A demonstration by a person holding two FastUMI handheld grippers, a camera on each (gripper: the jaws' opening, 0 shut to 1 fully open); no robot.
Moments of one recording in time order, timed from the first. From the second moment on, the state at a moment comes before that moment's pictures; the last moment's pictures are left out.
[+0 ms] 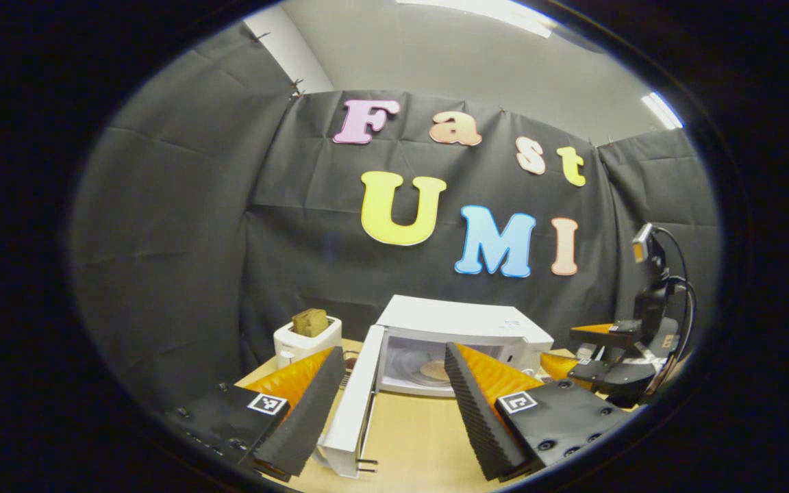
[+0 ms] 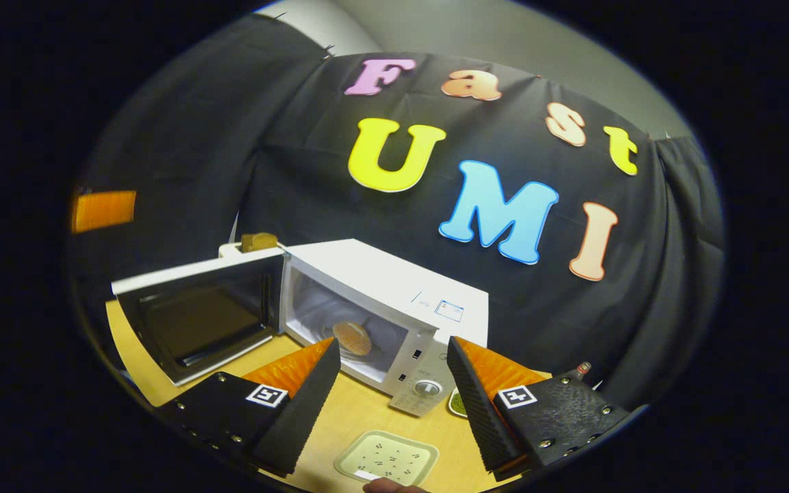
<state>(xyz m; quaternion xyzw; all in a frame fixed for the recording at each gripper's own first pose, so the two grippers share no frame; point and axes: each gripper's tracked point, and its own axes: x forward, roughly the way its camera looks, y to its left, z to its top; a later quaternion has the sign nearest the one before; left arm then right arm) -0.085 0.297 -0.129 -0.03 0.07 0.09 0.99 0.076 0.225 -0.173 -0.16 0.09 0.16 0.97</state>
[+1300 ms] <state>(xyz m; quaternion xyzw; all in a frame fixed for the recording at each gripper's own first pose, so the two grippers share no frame) -0.147 0.408 -0.216 -0.03 0.20 0.17 0.97 0.057 0.184 -0.072 -0.08 -0.01 0.14 0.99</state>
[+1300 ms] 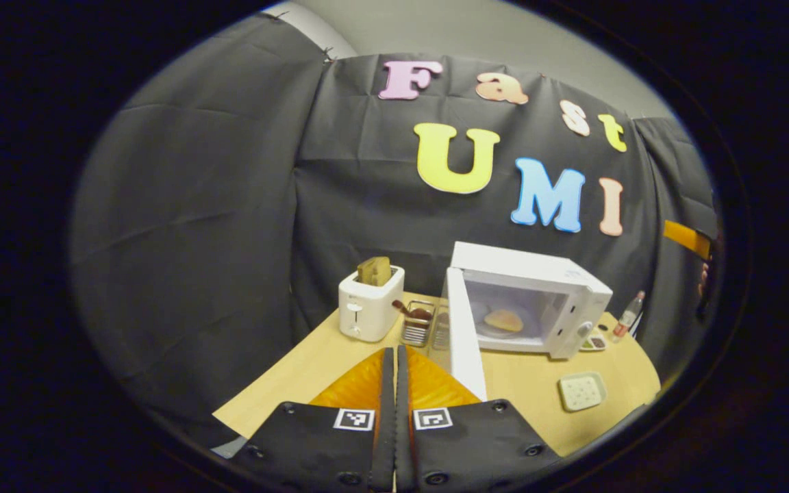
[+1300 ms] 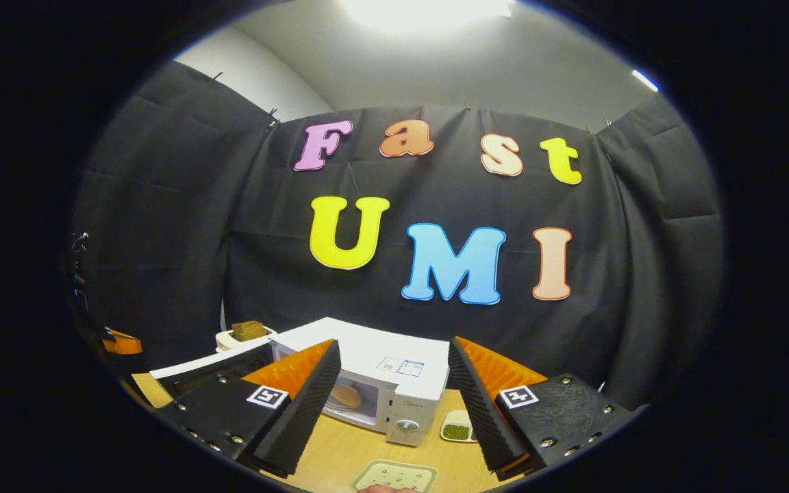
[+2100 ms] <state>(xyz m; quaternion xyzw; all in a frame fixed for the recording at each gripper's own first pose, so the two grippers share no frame) -0.112 0.334 -0.266 -0.04 0.26 0.08 0.96 0.067 0.138 -0.036 -0.06 -0.03 0.09 0.99</state>
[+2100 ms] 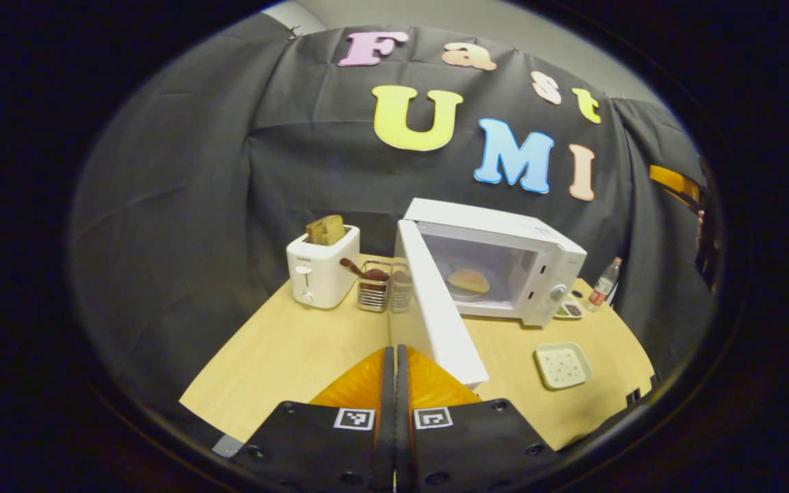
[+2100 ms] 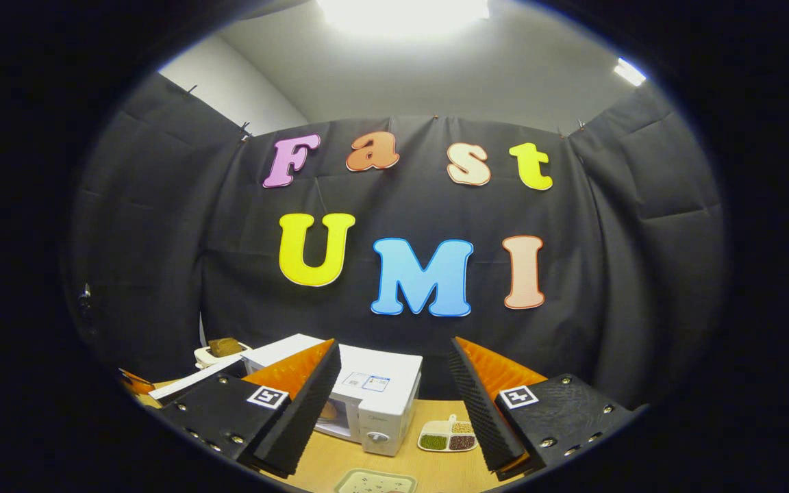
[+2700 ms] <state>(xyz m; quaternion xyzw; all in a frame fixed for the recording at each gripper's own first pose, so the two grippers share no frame) -0.068 0.252 -0.267 -0.02 0.27 -0.03 0.96 0.072 0.104 -0.033 -0.05 -0.03 0.05 1.00</state>
